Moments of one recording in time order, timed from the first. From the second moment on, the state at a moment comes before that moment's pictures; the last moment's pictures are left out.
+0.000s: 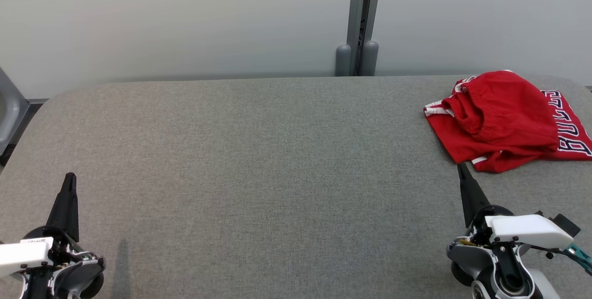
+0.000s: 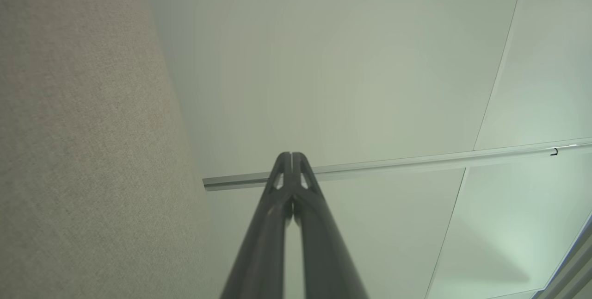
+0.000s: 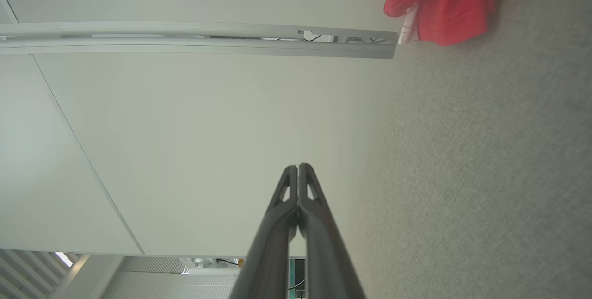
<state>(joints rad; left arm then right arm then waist) -0.17 0.05 0.39 0.32 -1.56 -0.13 0.33 -0.21 -0.05 0.14 0.34 1.65 0.13 -0.09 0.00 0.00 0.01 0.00</state>
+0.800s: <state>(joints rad) -0.17 0.05 0.39 0.32 -1.56 -0.13 0.33 -0.21 -0.05 0.14 0.34 1.65 0.13 -0.09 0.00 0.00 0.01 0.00</state>
